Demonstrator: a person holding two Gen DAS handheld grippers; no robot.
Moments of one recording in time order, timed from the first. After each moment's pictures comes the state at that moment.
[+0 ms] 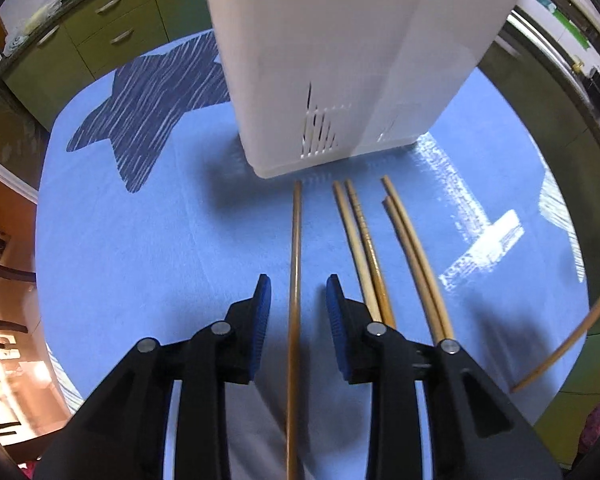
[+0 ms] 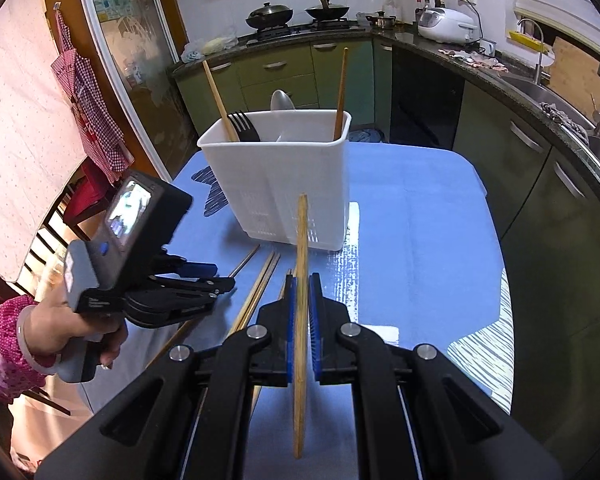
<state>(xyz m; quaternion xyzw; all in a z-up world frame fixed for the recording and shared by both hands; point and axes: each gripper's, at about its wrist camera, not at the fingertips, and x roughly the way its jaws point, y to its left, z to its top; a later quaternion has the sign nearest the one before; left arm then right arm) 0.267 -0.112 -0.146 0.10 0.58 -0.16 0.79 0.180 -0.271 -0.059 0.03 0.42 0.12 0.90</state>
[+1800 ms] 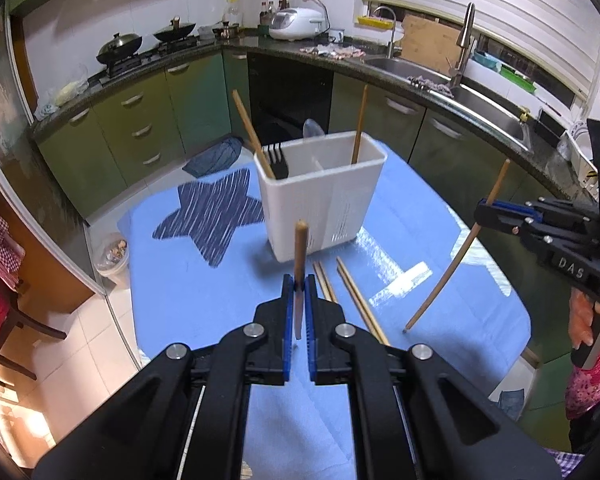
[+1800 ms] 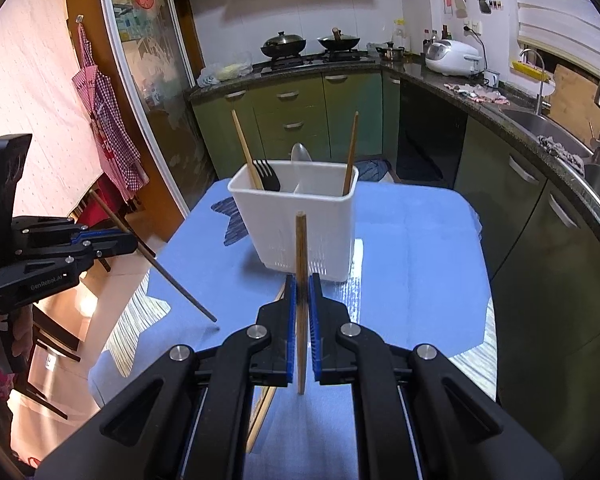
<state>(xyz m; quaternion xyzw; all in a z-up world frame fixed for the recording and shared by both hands) 0.173 -0.069 0.035 0.09 0.42 -0.19 0.88 0.153 -0.276 -0.003 0.02 0.37 0.14 0.92</state>
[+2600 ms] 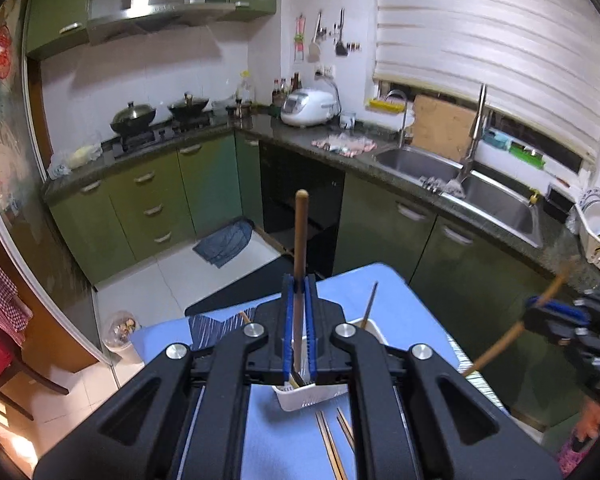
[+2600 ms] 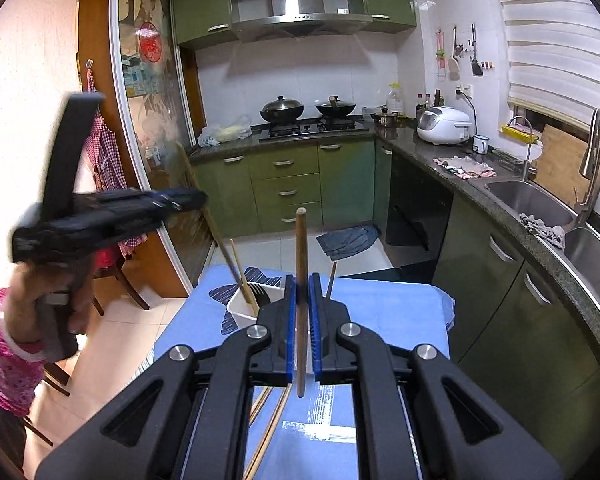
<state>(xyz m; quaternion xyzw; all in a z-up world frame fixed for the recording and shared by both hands) 0.274 -0.118 0.137 0.07 0.31 -0.17 0.93 0.177 -0.299 0.125 0.02 0.28 0.13 0.95</state>
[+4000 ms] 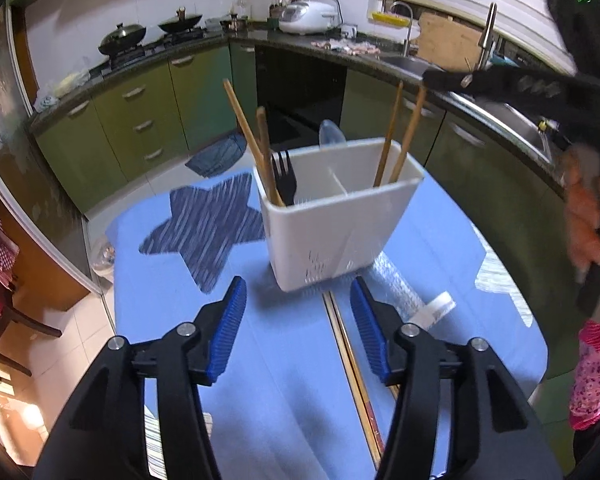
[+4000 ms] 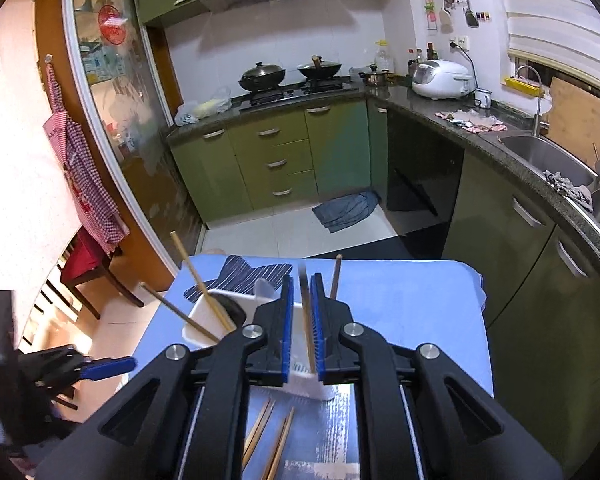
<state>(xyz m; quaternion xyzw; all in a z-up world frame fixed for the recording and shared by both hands) 0.225 -0.086 -0.001 0.08 0.44 -0.17 0.88 0.303 -0.275 0.040 0.05 0.33 0.11 0.94</state>
